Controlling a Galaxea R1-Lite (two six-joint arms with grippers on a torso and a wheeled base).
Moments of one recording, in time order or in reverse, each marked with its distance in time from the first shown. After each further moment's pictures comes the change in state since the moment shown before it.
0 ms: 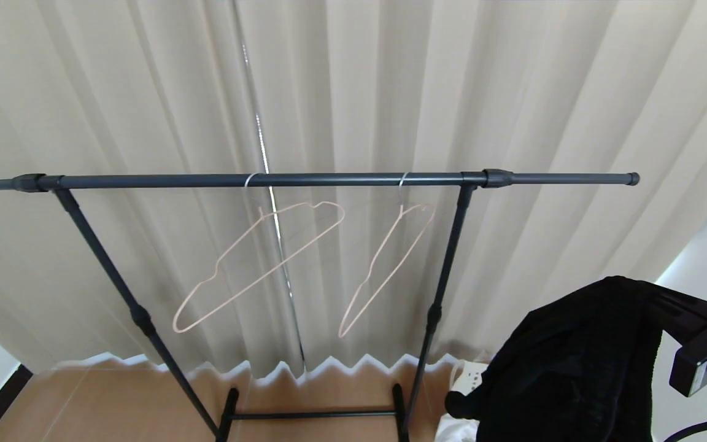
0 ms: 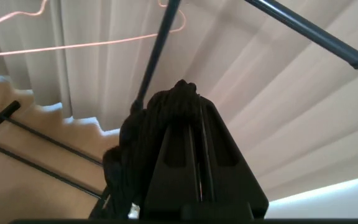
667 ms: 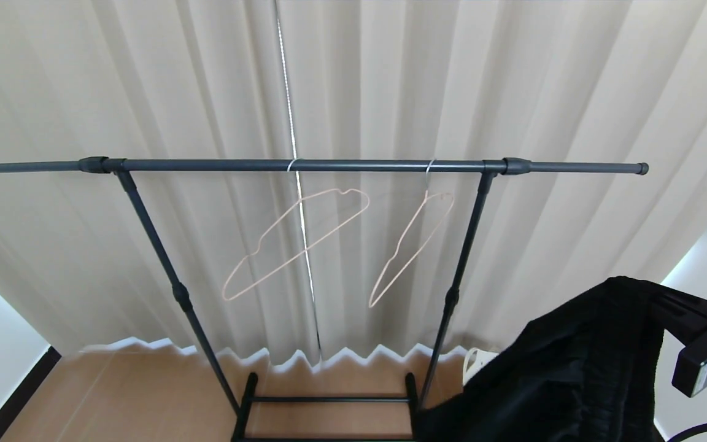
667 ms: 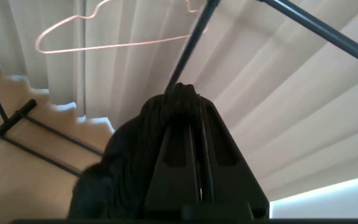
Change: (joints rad) left arm -0.001 0.000 -0.001 0.001 -0.003 -0.001; right arm -0.001 -0.002 0.001 0.000 0.000 -0.001
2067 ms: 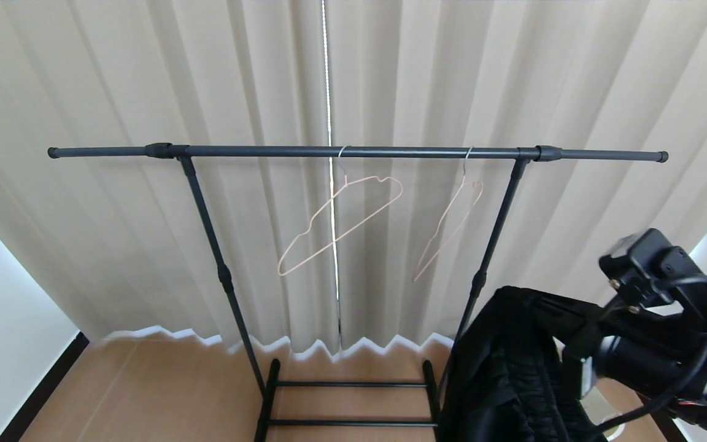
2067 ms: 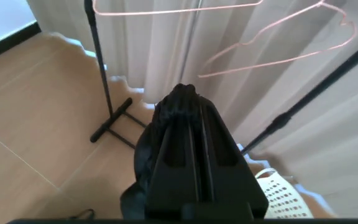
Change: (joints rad) left arm -0.022 0.481 -0.136 0.039 -0.130 0.007; right arm 0.379 0.270 -0.166 0.010 -0.136 0.228
